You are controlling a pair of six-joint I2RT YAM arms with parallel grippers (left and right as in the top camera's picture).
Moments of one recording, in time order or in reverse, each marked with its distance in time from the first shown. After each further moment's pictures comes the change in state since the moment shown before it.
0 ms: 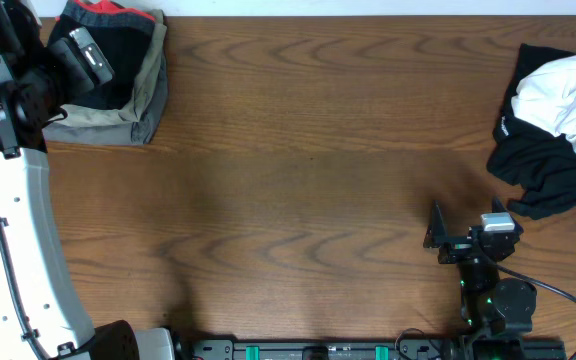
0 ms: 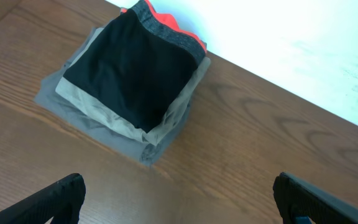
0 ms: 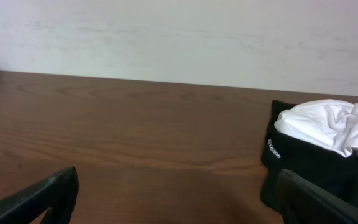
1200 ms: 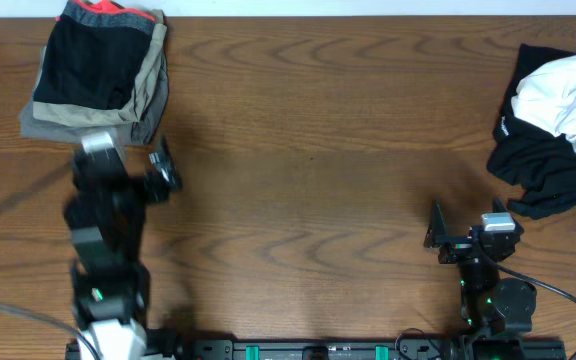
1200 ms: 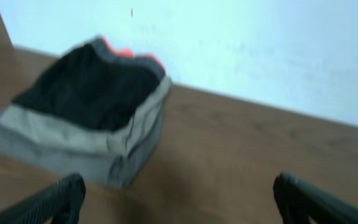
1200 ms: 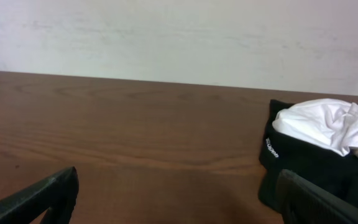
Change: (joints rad) left arm -0.140 -0.814 -1.387 1.080 -0.028 0.061; right arm 0.000 0.000 0.000 -0.001 0.005 0.000
